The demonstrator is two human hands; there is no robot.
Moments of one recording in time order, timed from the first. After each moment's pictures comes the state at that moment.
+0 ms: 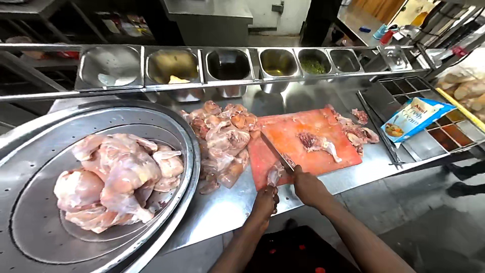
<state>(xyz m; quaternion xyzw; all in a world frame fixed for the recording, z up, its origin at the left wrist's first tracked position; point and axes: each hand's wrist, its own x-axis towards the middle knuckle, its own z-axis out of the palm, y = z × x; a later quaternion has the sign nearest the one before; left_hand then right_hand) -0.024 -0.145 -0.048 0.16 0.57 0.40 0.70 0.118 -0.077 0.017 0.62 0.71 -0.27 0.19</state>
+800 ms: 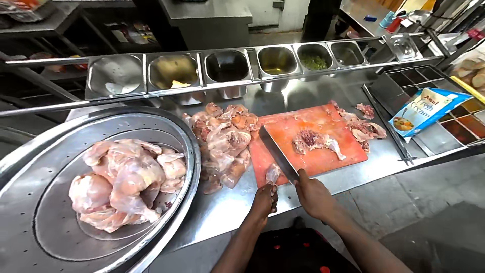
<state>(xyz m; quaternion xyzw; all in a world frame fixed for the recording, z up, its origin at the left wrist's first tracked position) -0.032 -0.146 -0.048 0.12 0.55 0.42 0.71 0.133 -0.103 0.026 0.59 0.74 -0.32 0.07</state>
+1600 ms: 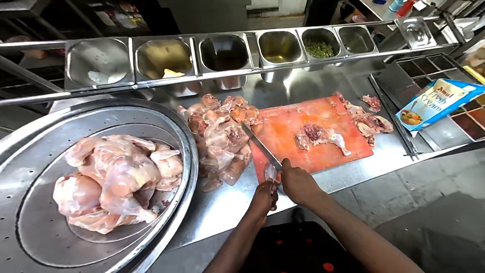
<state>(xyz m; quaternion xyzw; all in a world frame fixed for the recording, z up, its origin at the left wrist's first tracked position) -0.042 -0.144 -0.051 0.17 0.56 0.39 0.71 0.081 -0.079 0.021 0.57 0.76 -0.30 0.14</state>
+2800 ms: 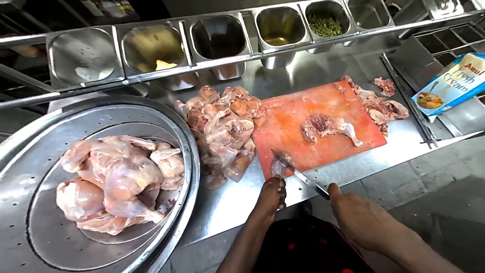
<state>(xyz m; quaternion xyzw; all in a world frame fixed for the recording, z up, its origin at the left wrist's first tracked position) -0.042 -0.143 -0.046 0.12 0.54 0.38 0.74 0.147 -0.120 0.082 0.57 0.68 -0.33 0.33</state>
